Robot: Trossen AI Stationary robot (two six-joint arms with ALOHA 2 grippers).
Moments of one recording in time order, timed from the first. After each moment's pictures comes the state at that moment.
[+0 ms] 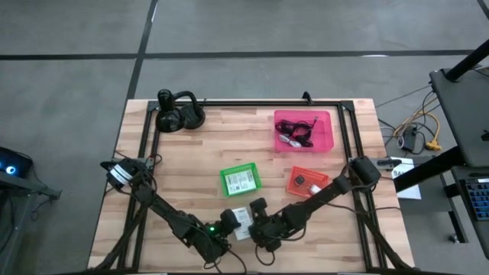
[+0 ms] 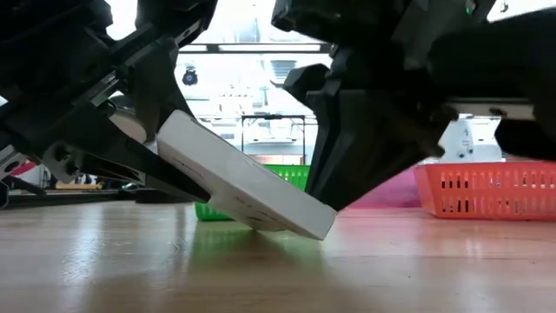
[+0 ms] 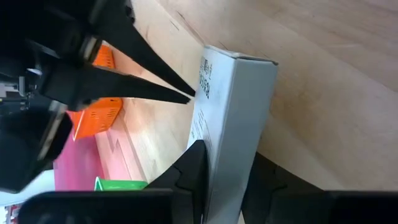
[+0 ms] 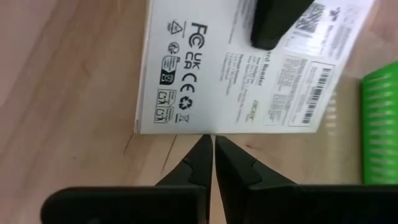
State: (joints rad) left arm -0.71 1.95 1.08 -0.01 -0.73 0.50; right arm 0.53 2.11 1.41 -0.41 0.31 0.05
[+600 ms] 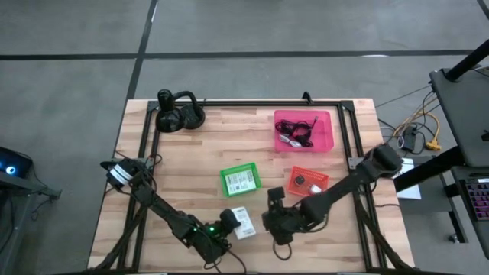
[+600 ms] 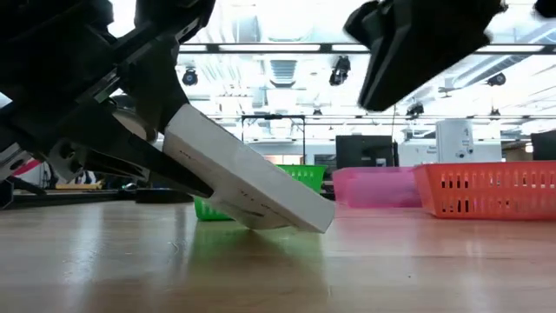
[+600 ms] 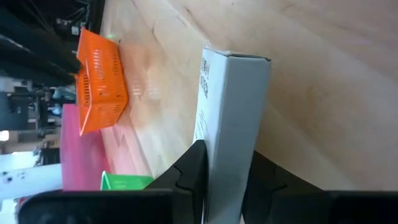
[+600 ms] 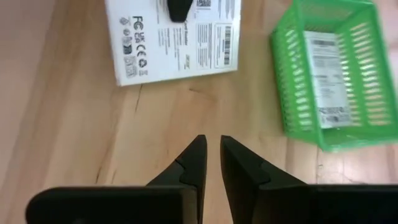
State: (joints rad) left arm -0.71 1.95 1.09 -0.01 -0.76 0.50; right arm 0.56 1.86 1.34 -0.63 0.40 0.26
